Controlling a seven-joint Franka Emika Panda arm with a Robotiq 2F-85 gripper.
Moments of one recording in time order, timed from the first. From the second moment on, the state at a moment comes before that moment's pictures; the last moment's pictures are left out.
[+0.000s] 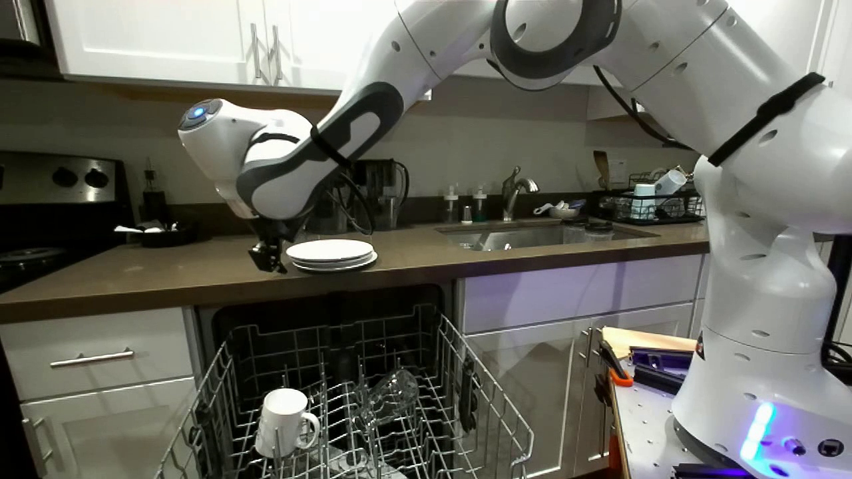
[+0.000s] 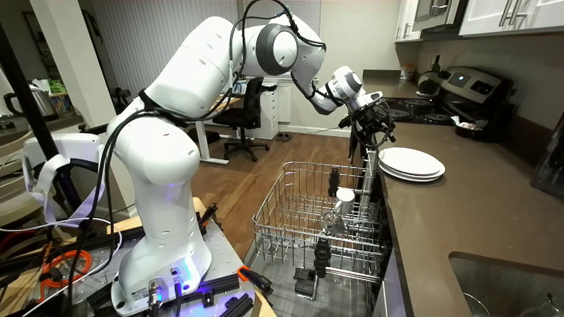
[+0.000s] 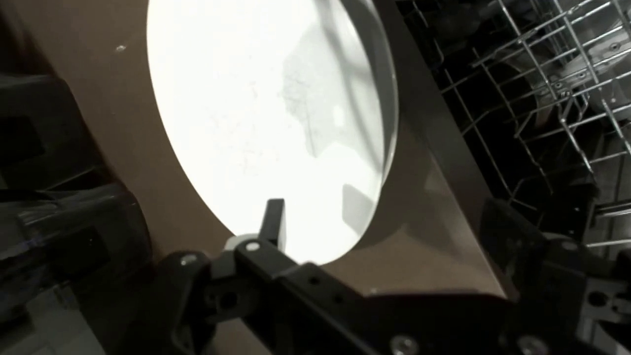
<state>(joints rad) 0.20 0.80 -0.11 -1.30 -0.75 2.08 0.46</state>
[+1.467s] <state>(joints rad) 0.25 0.84 -0.16 -1.27 -0.81 1.94 0.54</state>
